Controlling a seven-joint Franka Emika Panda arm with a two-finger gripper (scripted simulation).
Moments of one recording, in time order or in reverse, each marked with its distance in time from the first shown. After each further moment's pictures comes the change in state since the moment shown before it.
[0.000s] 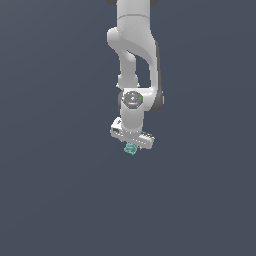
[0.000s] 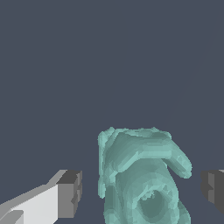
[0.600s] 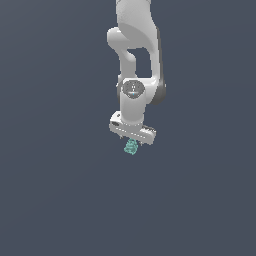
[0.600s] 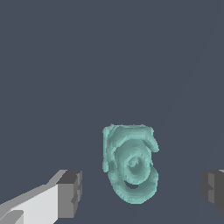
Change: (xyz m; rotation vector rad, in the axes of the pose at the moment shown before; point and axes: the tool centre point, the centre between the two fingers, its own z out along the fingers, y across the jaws) arm 0.002 -0.001 -0.043 0.001 0.001 -0.004
